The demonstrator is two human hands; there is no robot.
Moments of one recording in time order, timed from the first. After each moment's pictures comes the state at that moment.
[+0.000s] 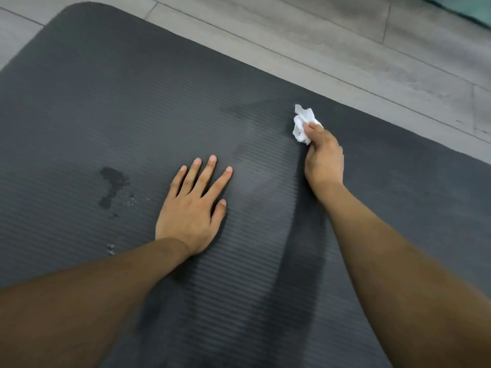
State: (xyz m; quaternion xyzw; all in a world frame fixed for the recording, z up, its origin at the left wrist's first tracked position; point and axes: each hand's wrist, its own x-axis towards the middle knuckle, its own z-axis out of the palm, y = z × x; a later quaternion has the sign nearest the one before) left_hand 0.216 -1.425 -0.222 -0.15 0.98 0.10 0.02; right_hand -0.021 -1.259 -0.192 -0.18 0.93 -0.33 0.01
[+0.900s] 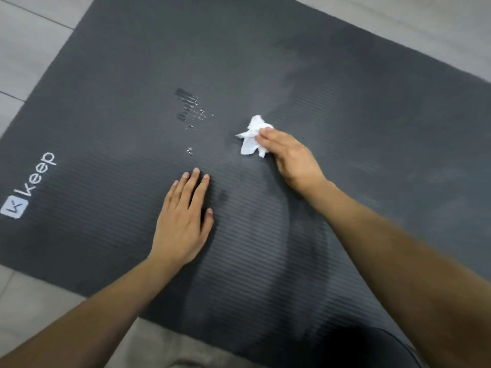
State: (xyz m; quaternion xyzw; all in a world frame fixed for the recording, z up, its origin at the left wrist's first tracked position) left_hand 0.458 -1.403 -0.192 -0.20 0.96 0.18 0.03; right_hand 0.192 -1.264 -0.204 -0.51 0.82 -0.23 0.08
